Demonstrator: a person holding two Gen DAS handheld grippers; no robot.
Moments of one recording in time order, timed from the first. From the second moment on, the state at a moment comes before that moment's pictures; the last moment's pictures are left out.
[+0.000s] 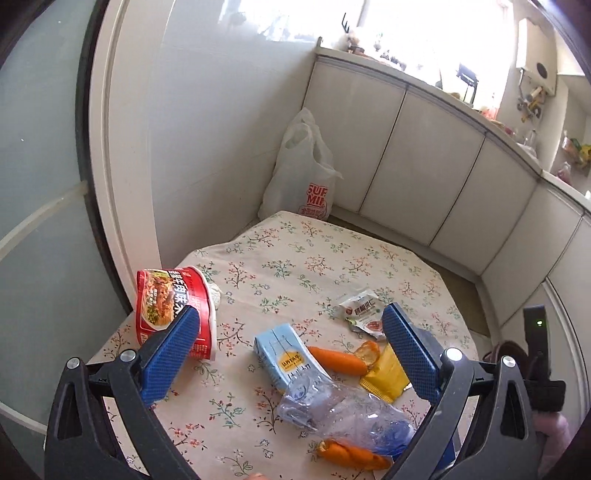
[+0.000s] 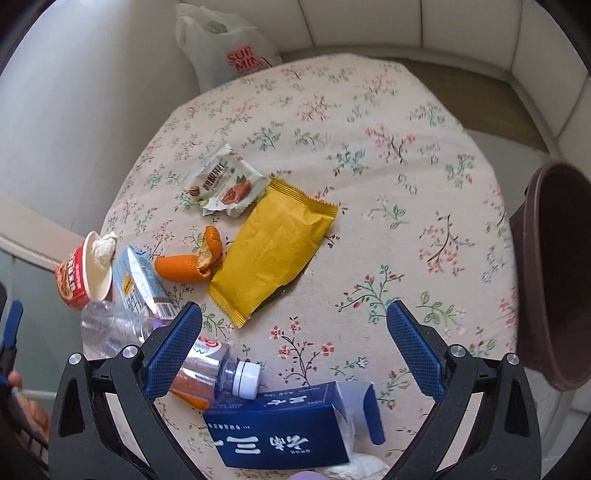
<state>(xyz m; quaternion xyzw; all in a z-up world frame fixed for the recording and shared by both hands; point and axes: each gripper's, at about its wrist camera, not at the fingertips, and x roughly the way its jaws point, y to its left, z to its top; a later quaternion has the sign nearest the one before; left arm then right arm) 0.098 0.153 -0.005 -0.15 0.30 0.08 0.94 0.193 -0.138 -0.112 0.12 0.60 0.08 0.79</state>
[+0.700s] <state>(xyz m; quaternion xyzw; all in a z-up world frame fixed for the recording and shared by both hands) 0.116 0.184 -0.019 -0.22 0.33 0.08 0.92 0.249 -0.080 -0.172 0.11 0.65 -0.05 0.75</state>
